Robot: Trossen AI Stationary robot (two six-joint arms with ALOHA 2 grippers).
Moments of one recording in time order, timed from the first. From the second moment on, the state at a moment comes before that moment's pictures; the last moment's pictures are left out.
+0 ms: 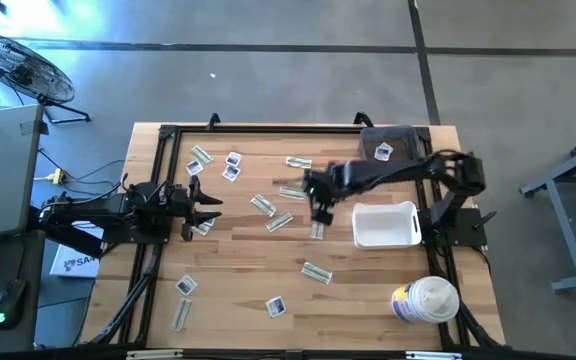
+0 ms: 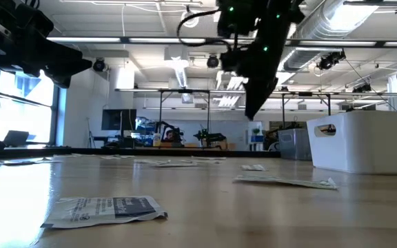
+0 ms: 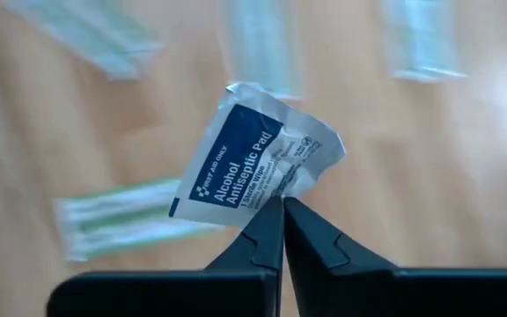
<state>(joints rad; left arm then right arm) 0.01 0.02 0.03 0.00 0.01 -0.08 -0.14 1.72 1.28 -0.81 0.21 0.20</state>
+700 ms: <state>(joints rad) 0.01 0.02 0.03 0.00 0.01 -0.08 -0.69 1.52 1.18 -1.06 0.29 0.20</state>
